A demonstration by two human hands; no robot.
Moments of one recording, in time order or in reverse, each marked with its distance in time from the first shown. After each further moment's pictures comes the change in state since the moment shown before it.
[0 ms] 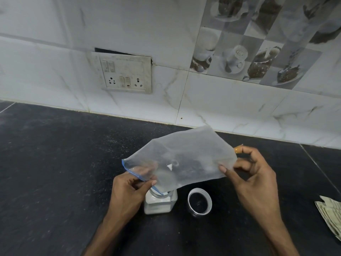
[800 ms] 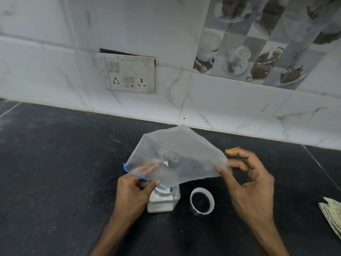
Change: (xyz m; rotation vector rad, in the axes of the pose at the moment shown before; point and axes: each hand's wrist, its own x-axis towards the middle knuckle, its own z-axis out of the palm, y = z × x) left_hand -0.005 0.004 0.001 0.006 0.010 -0.051; right_hand -0.009 -0.010 0.013 0.053 0.134 -0.148
